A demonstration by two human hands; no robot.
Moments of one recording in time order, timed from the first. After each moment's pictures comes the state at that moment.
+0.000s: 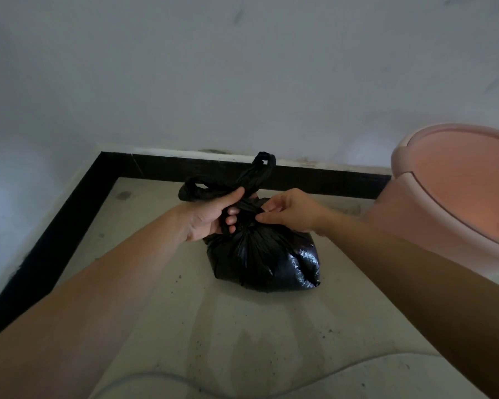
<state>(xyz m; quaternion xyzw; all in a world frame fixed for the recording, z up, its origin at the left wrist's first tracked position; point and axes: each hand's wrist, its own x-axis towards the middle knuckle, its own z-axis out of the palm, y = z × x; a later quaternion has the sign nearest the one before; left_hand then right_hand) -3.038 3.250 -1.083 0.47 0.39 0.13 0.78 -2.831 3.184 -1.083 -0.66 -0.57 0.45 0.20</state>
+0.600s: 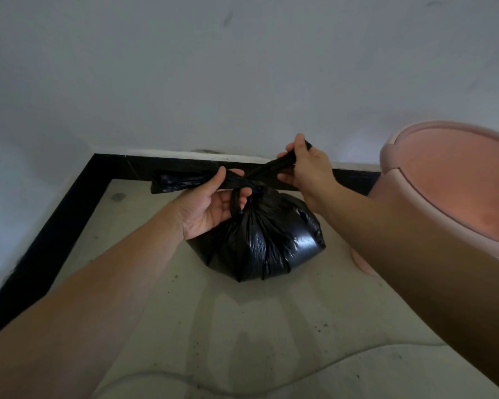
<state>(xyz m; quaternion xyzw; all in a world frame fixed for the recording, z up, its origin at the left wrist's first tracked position) -3.035 3.243 -1.068 0.35 0.30 0.25 0.85 -2.836 3.199 -1.026 -0.63 -0.23 0.43 0.60</state>
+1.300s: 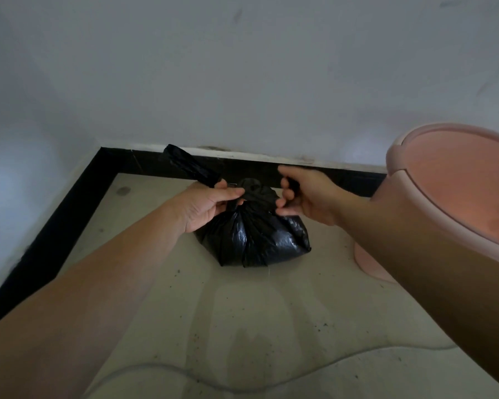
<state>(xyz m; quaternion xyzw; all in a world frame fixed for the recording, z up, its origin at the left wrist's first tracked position) -3.038 3.245 -1.065 0.45 0.39 0.24 0.77 -2.831 3.172 -1.031 -0.59 -0.26 0.63 0.42</state>
